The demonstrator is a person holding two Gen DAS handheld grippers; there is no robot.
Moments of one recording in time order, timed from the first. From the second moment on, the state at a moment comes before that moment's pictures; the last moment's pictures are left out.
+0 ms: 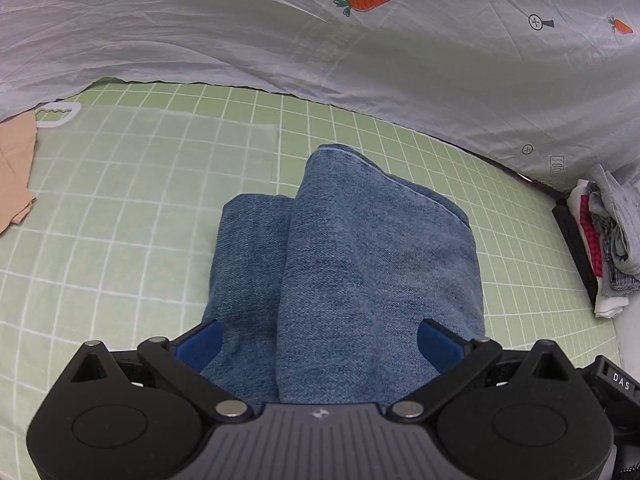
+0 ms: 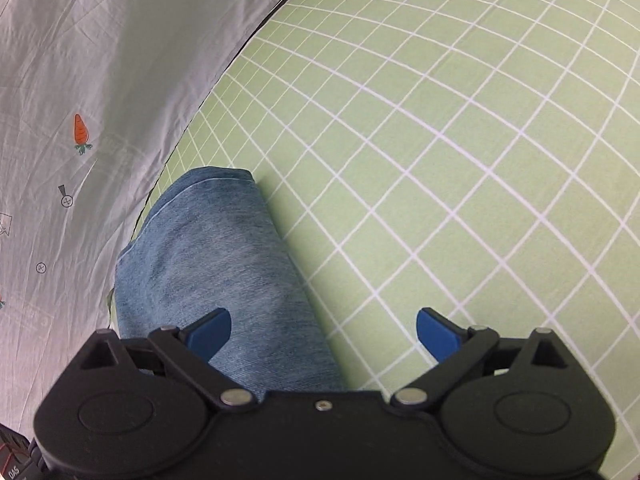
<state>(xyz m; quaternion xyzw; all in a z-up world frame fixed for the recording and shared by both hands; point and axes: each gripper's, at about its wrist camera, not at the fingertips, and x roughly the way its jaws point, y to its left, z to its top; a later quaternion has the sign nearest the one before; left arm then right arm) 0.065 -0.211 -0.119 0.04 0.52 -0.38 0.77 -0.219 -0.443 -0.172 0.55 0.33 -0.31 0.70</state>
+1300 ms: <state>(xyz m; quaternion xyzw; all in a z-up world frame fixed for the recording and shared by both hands) 0.118 -0.158 -0.202 -0.13 0.57 -0.41 0.70 -0.076 -0.440 -0.214 0.50 0.38 -0.14 0.76</state>
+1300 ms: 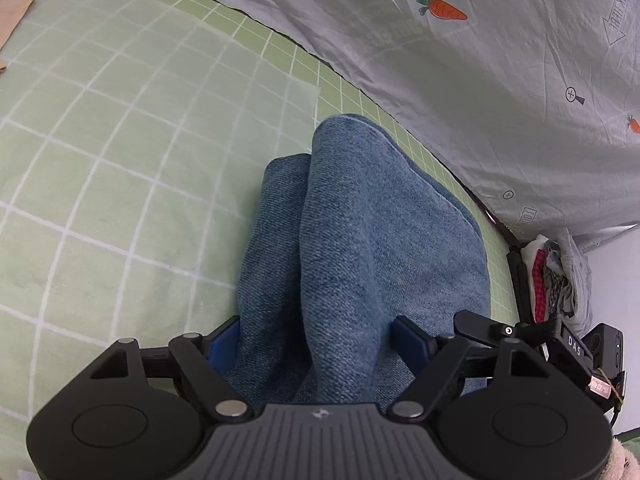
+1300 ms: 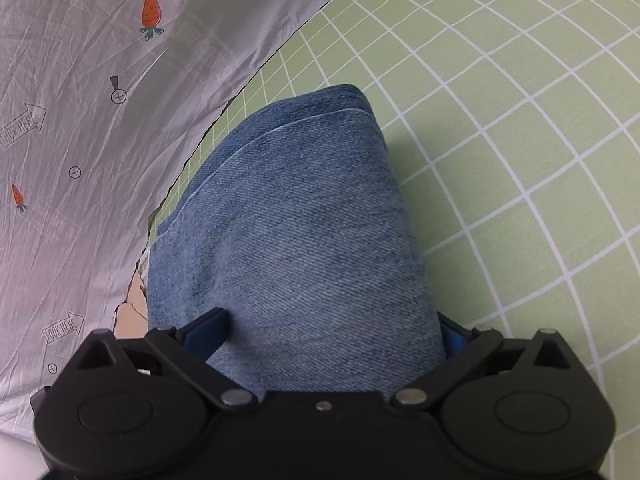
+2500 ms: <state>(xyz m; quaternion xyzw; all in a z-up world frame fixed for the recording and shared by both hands) -0.281 -0.589 -0.022 -0.15 0.46 -0.62 0.62 -0.530 -0.800 -0.004 0.39 0.24 -0.21 0.86</state>
